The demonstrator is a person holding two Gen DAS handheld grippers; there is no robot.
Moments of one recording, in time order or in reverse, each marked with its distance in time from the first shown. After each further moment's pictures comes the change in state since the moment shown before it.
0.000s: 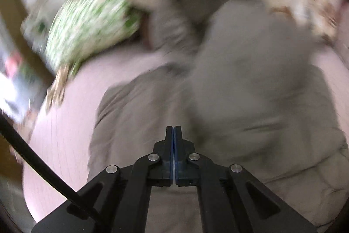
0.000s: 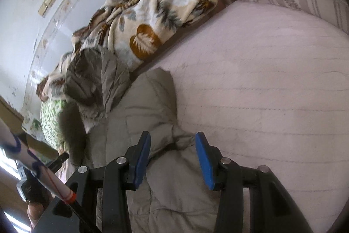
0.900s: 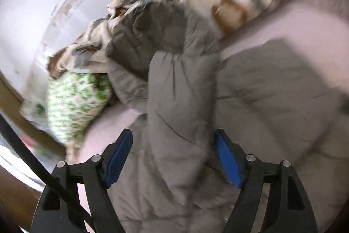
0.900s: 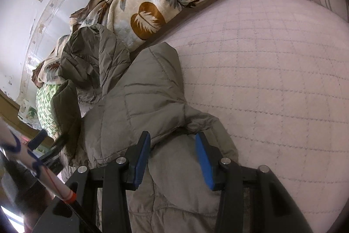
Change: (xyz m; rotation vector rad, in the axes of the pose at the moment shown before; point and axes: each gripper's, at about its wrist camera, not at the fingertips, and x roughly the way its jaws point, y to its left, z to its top) left arm -0.023 -0.125 0.007 0.485 -0.238 0.150; right arm 0.029 0.010 -0.013 -0.005 0.078 -0.013
